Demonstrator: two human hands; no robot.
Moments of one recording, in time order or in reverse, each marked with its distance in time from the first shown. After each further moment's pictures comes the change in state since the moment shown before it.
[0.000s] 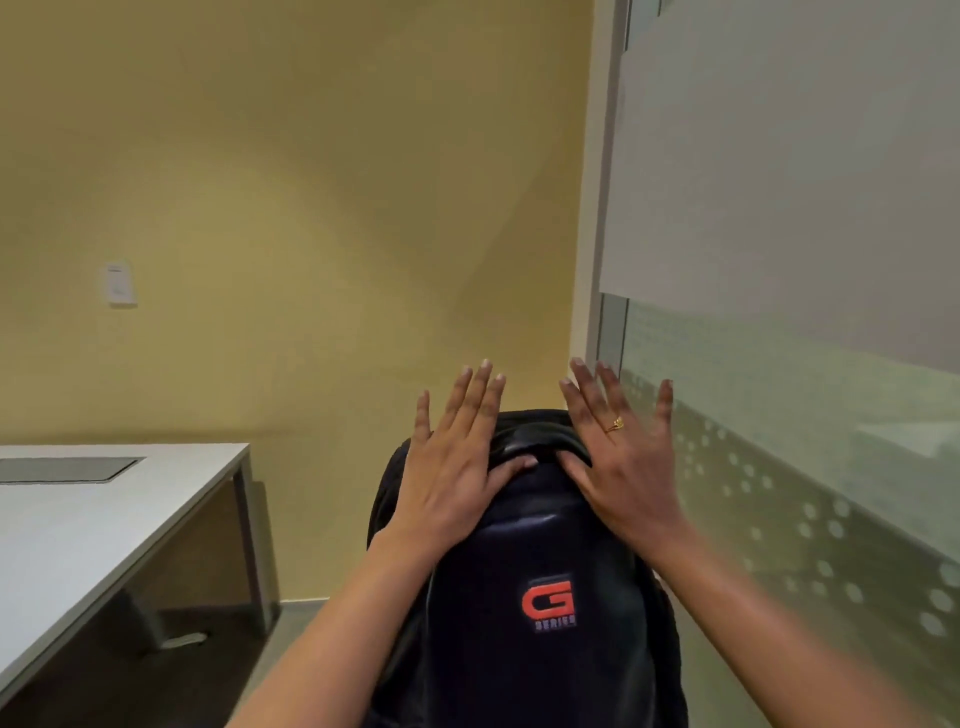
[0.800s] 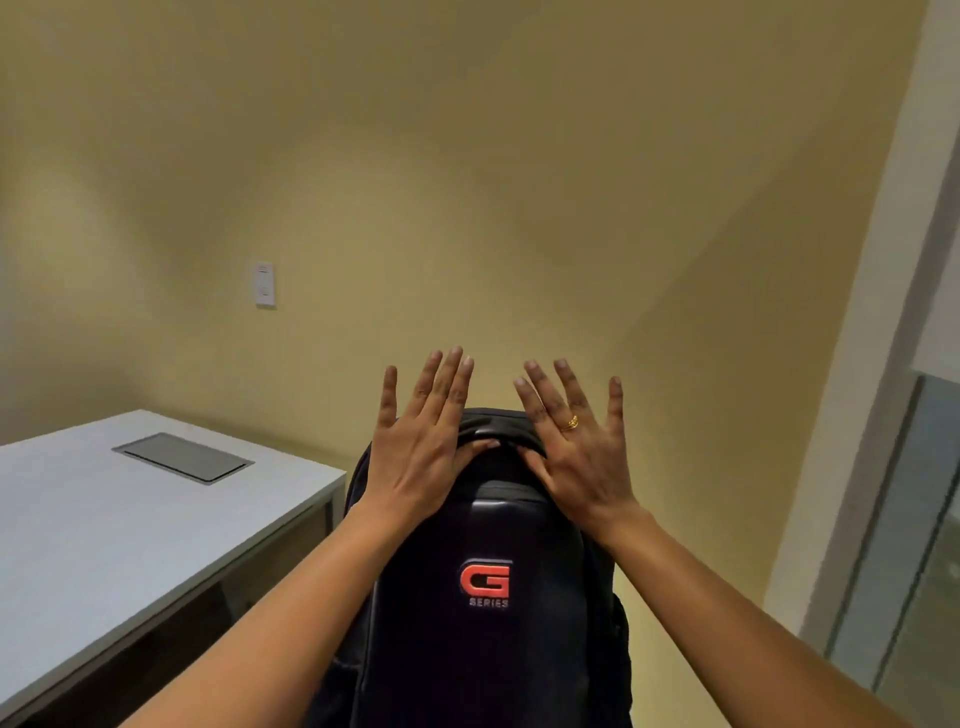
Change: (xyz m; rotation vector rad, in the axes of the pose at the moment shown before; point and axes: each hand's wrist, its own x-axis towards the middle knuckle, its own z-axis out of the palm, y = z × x) left_hand 0.156 -0.258 0.216 0.560 0.054 -0.235; right_hand 0.199 -0.036 0.408 0.340 0.164 -0.244
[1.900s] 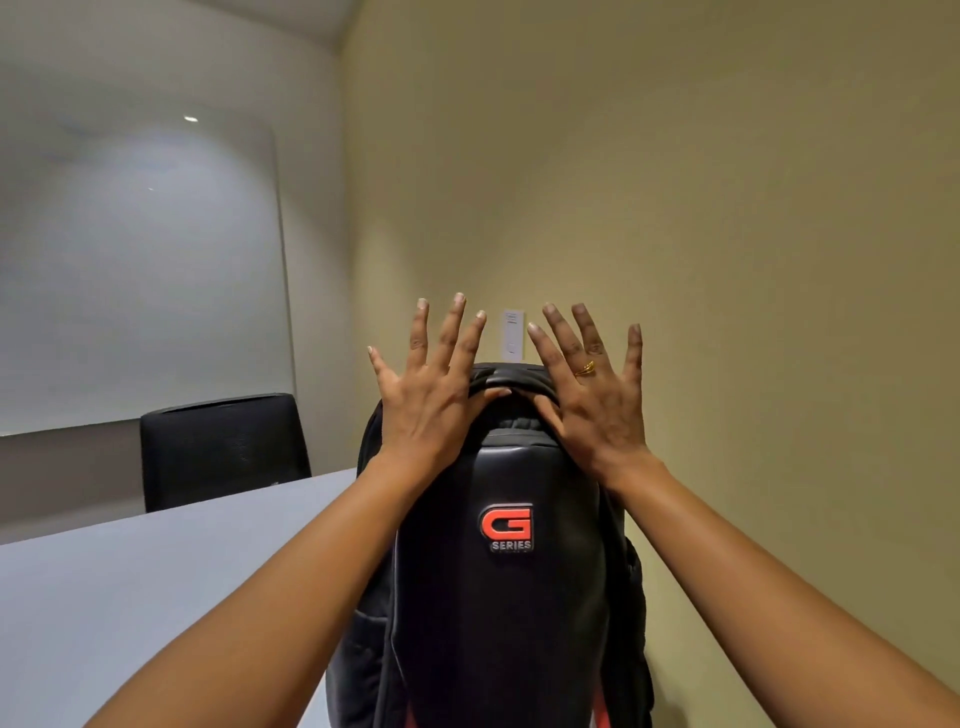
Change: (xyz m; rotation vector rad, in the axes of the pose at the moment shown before) left_hand 0.158 -0.389 0.238 0.499 -0.138 -0.413; right_hand 0.369 -0.182 0.447 0.608 0.312 -0.100
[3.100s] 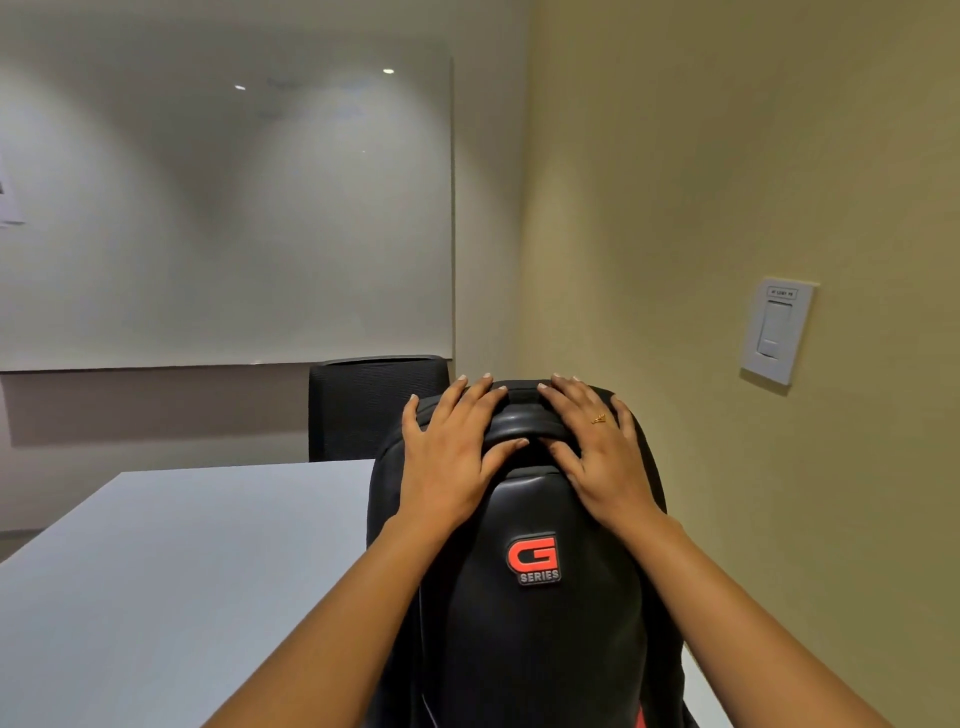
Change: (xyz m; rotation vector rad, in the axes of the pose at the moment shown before) left_hand 0.008 -0.201 0.188 0.069 -0.175 -0.319; right_hand 0.058 -0.131 0.304 0.946 -0.299 0.073
